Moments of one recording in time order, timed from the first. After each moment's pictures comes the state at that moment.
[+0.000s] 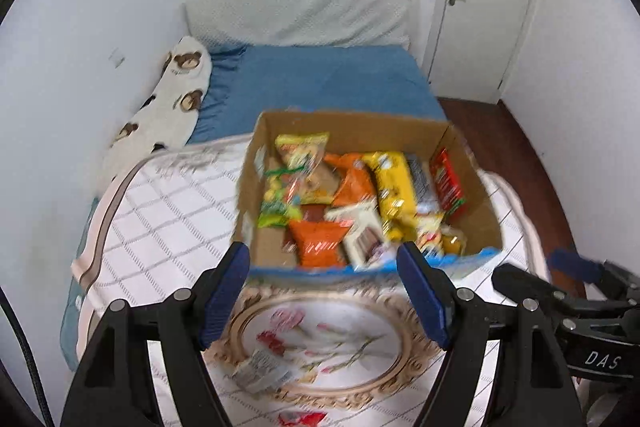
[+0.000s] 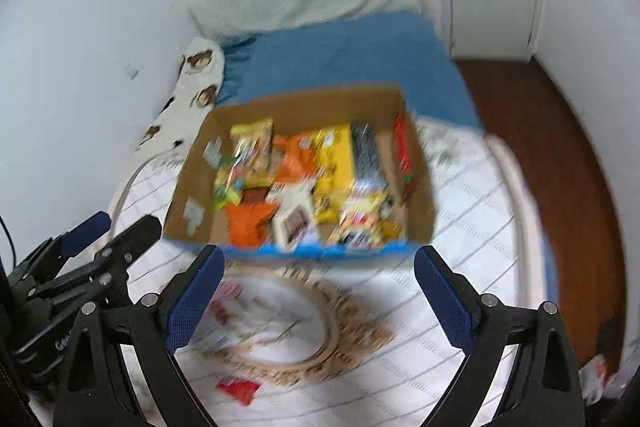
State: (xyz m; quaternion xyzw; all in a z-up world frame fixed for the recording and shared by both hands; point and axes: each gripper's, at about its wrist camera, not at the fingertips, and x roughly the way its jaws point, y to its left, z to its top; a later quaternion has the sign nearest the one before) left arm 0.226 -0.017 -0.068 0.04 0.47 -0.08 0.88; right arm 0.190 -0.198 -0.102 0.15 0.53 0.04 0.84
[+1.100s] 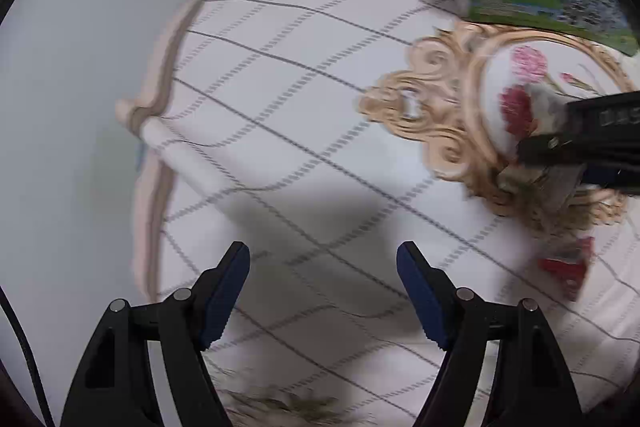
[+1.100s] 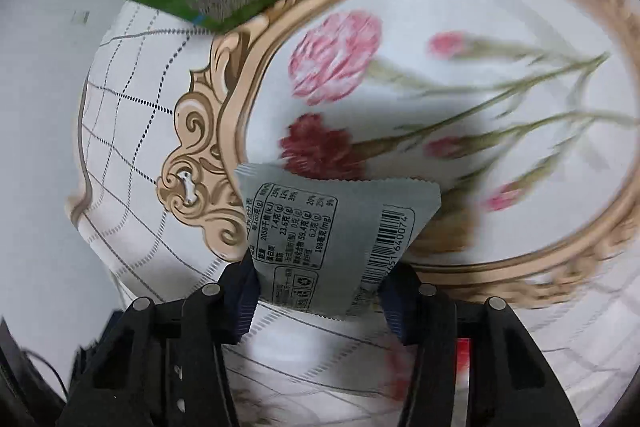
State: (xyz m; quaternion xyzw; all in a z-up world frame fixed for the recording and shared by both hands) left arm 0.160 0.161 -0.248 0.18 0.61 0.00 0.77; right arm 0.166 0.002 -0.331 0.28 0.68 0.03 0.68
